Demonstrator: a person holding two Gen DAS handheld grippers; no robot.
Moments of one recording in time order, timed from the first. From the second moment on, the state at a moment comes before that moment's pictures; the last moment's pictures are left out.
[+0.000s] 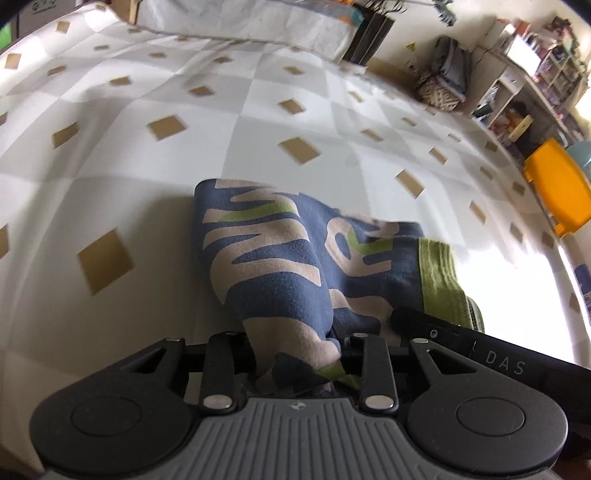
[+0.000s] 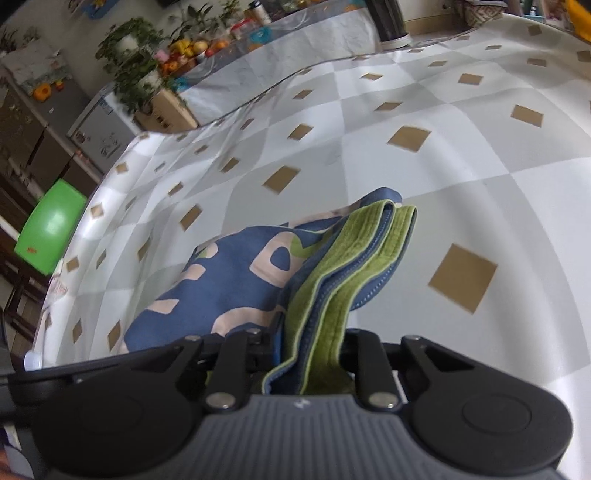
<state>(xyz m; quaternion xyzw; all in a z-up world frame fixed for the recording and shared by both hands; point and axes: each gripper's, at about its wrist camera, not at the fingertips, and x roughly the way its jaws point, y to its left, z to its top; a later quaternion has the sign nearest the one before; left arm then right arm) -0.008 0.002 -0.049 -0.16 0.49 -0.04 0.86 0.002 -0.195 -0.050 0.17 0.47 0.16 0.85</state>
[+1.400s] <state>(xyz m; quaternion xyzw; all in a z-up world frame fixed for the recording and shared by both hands) -0.011 0.018 -0.076 -0.21 0.50 0.00 0.84 0.025 -0.192 -0.093 0.24 0.47 0.15 0.83</state>
